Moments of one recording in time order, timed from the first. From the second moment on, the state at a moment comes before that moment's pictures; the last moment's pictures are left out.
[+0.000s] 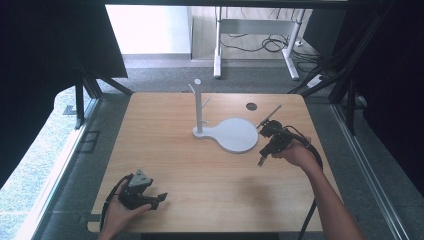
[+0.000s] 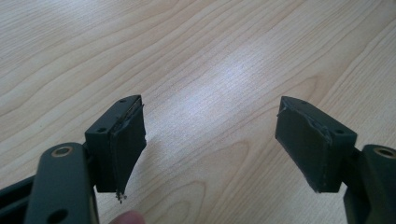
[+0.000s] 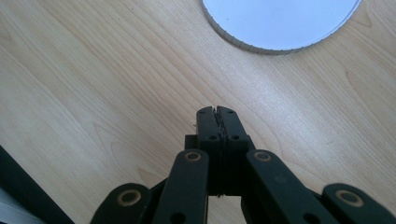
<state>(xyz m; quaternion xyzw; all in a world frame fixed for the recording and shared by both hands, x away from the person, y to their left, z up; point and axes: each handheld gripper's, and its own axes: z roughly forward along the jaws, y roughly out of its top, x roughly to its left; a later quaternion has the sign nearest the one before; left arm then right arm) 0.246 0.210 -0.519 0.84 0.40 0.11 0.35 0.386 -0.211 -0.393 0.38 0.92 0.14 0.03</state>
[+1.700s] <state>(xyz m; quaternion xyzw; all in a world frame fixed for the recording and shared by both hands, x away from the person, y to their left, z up) 0.247 0.216 -0.516 0.84 0.40 0.12 0.35 0.437 -0.186 -0.386 0.40 0.90 0.14 0.03</state>
